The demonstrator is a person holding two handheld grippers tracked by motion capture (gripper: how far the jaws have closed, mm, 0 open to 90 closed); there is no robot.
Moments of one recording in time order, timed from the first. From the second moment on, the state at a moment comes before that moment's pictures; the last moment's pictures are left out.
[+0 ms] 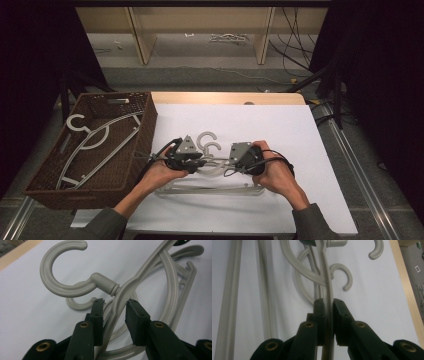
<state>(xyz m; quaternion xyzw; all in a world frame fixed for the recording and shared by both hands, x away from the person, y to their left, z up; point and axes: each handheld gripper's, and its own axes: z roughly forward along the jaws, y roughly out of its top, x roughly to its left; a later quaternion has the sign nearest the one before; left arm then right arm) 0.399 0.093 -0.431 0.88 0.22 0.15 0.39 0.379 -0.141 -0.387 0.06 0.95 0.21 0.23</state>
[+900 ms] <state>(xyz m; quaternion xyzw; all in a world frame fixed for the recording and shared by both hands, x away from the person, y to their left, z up) 0.396 0.091 -0.430 0.92 0.15 0.18 0.33 0.379 -0.141 -0.386 0.06 0.95 0.21 0.23</state>
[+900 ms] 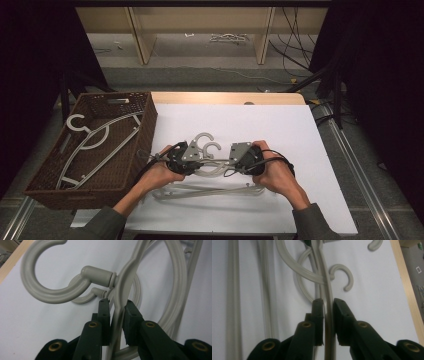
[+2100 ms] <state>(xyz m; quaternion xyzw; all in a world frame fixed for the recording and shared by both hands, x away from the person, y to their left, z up) 0.415 0.086 -0.356 0.89 0.23 0.19 0.34 0.348 -0.191 -0.364 0.31 0.78 0.48 0.25</state>
